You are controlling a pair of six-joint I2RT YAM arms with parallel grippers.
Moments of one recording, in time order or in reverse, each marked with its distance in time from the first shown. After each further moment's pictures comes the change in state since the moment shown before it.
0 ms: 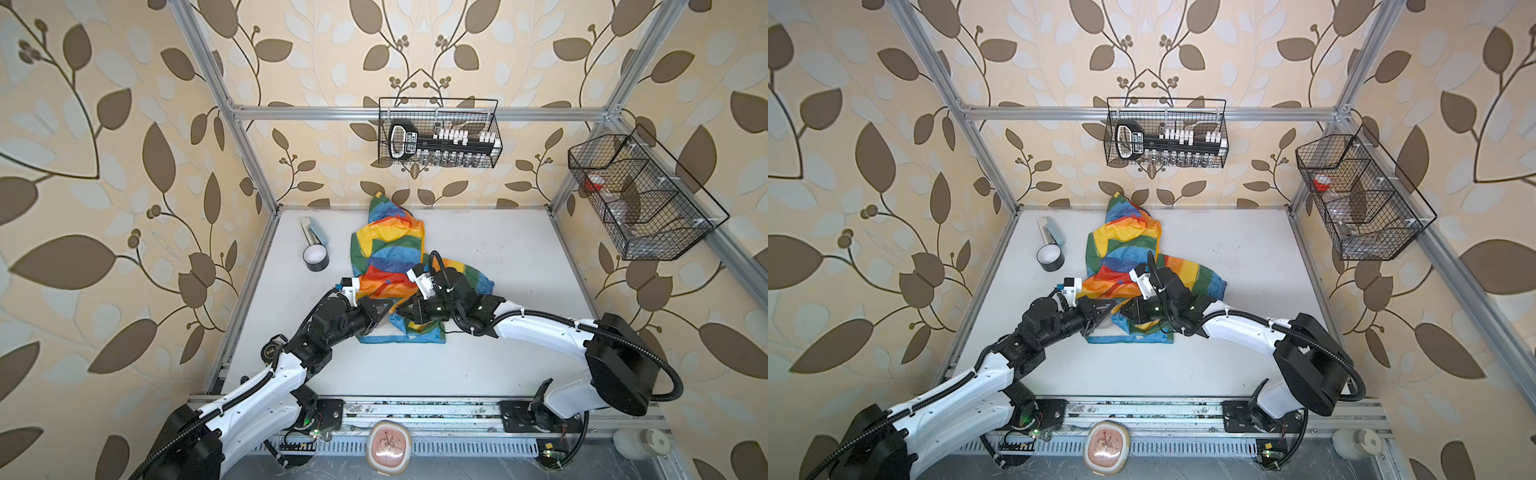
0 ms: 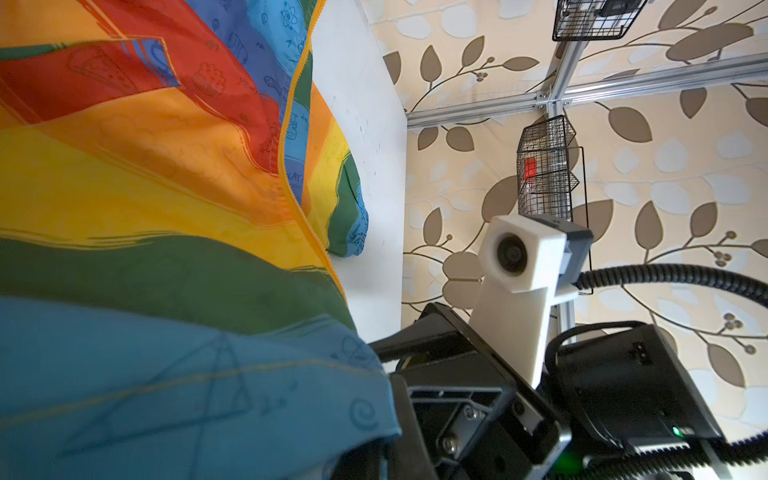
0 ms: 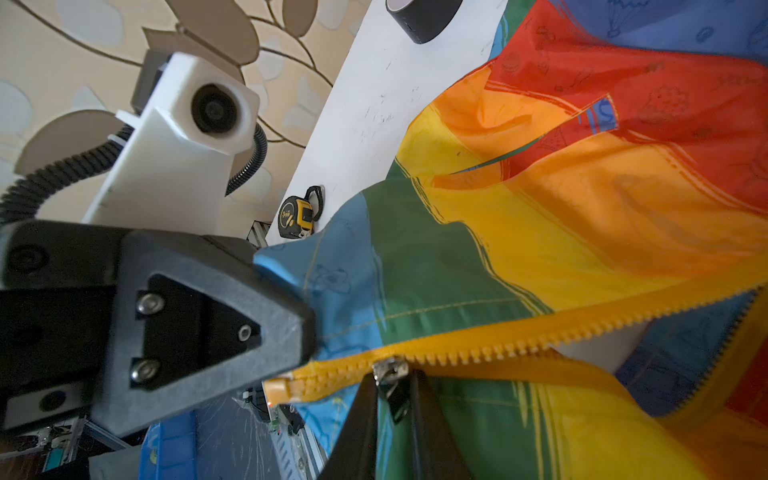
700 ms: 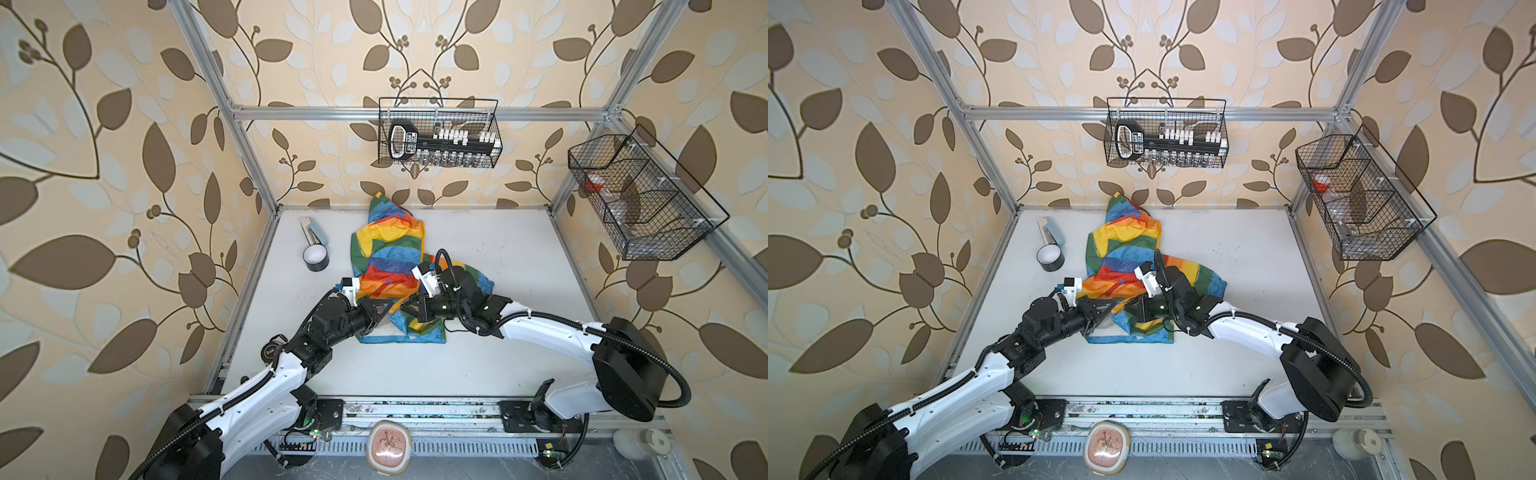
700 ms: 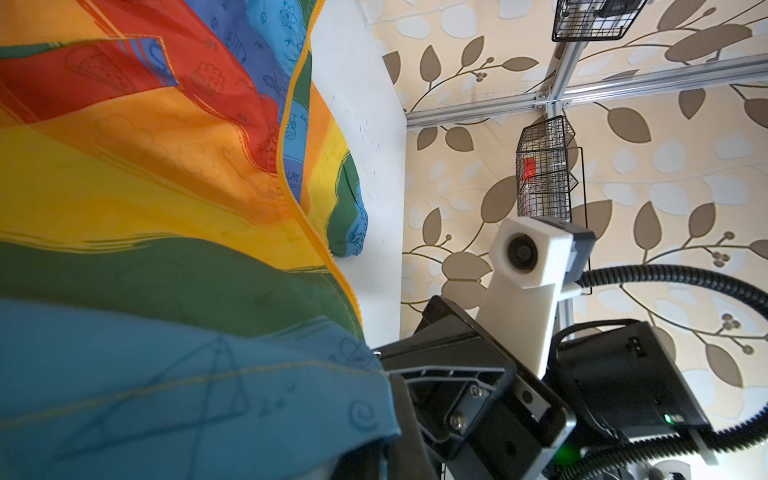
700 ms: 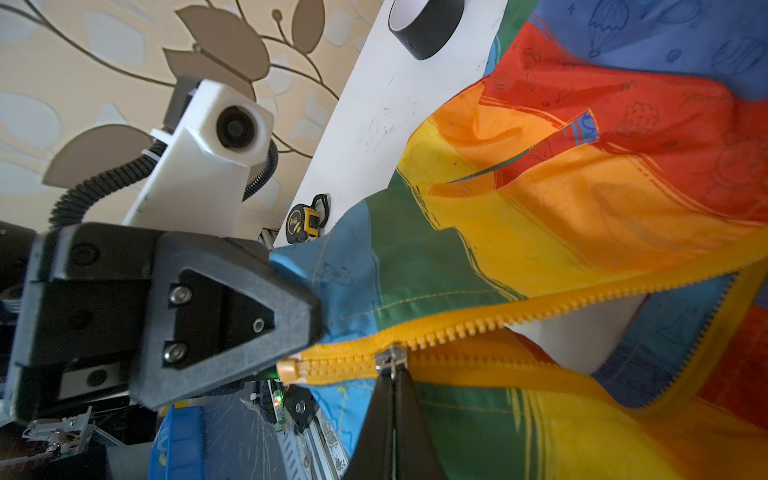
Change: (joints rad) left arm 0.000 0.005 0.000 0.007 0.001 -0.003; right arm -0.036 -0.035 -0.023 0.014 -0.027 0.003
